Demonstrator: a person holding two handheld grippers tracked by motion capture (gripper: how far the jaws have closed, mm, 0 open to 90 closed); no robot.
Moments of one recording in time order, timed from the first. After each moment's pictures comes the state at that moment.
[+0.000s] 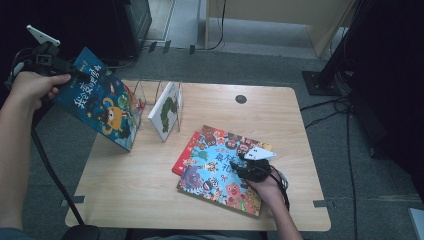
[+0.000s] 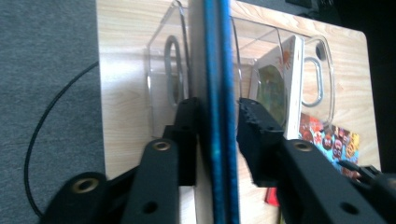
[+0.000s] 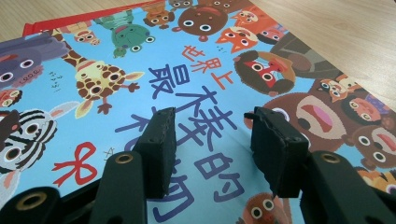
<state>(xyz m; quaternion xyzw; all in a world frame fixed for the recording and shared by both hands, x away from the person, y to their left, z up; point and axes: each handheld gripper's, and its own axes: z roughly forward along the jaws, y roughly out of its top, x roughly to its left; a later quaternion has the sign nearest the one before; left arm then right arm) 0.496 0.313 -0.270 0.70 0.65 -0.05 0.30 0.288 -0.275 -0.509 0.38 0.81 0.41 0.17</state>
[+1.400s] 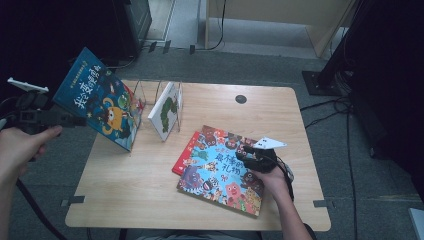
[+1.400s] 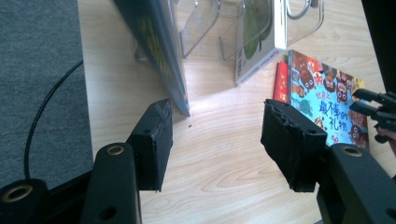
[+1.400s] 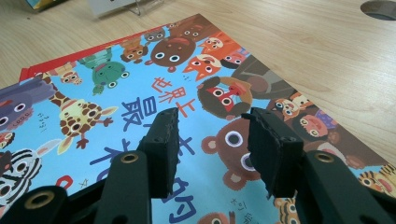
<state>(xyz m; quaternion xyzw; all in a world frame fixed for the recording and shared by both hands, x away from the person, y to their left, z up) 0.343 0.298 -0.301 0.71 0.62 -0.02 0.33 0.309 -0.298 -0.494 0.41 0.78 0.44 0.15</state>
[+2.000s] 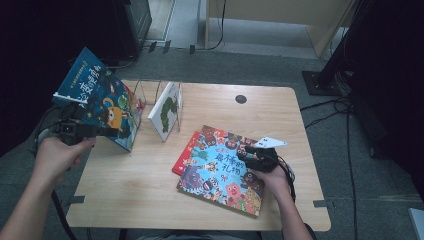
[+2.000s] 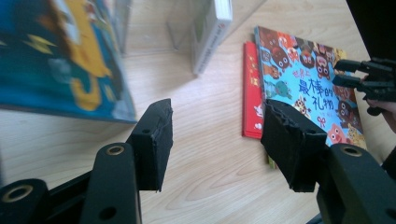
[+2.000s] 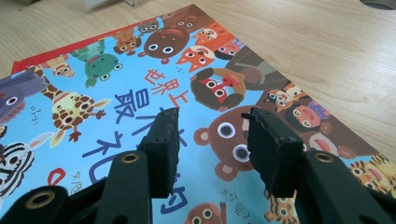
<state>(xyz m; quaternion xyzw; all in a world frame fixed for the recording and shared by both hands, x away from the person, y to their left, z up) 0.342 0.223 -0.334 0.76 0.56 -0.02 0.34 0.309 -0.301 -0.494 0.42 0.79 0.43 0.15</state>
